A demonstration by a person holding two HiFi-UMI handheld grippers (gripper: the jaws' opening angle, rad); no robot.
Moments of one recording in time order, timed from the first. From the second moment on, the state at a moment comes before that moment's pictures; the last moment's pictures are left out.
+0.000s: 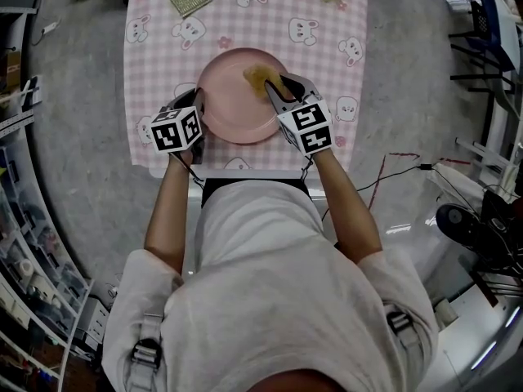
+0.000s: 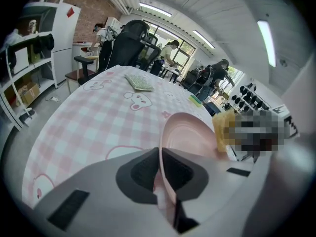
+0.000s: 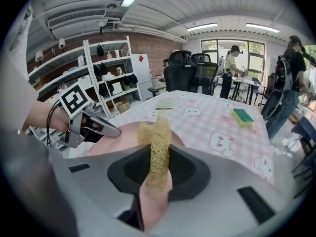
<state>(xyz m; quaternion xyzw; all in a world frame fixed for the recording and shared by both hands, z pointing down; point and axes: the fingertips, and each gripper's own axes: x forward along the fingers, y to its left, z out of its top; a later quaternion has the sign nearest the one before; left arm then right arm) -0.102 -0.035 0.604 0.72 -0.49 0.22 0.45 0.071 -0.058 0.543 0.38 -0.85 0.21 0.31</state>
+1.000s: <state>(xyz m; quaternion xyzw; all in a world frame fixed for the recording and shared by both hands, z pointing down) -0.076 -0.046 0.573 0.76 -0.47 0.22 0.39 0.037 -0.092 0.585 0.34 -0.84 0.17 0.38</state>
